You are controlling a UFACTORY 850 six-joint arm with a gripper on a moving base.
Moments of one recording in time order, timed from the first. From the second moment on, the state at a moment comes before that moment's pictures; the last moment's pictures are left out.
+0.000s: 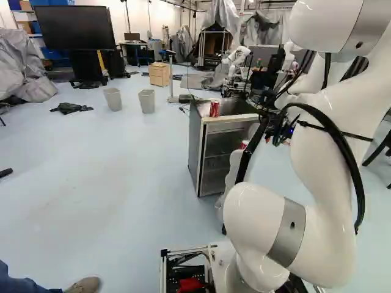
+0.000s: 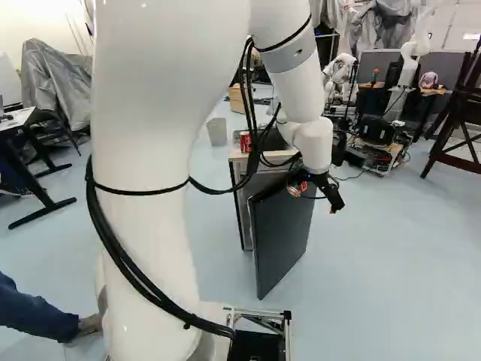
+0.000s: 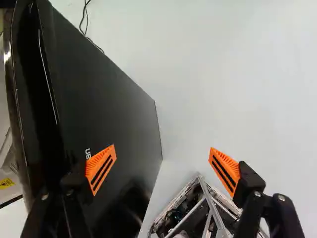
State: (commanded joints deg) arm -41.1 -19.5 -53.4 11.3 -12.4 -0.7
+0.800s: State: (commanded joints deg) arm -38.9 -17.8 -51.2 11.3 -12.4 -0.7
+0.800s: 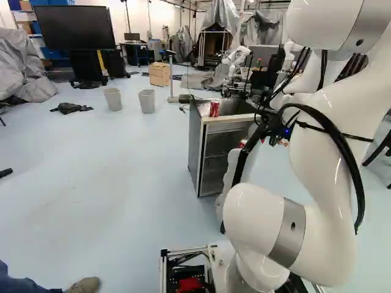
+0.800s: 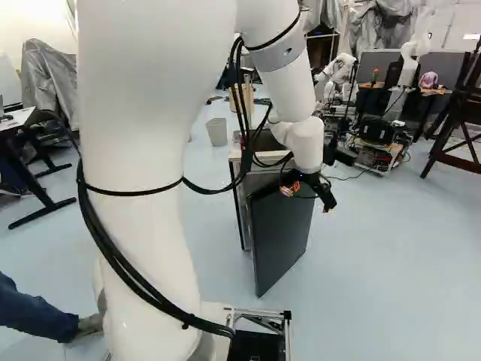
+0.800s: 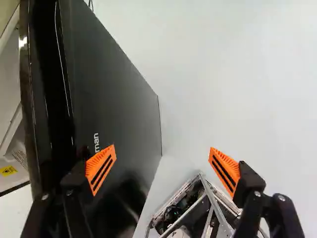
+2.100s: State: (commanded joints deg) arm -32.6 -17.0 -50.2 11.3 -12.4 -0.7
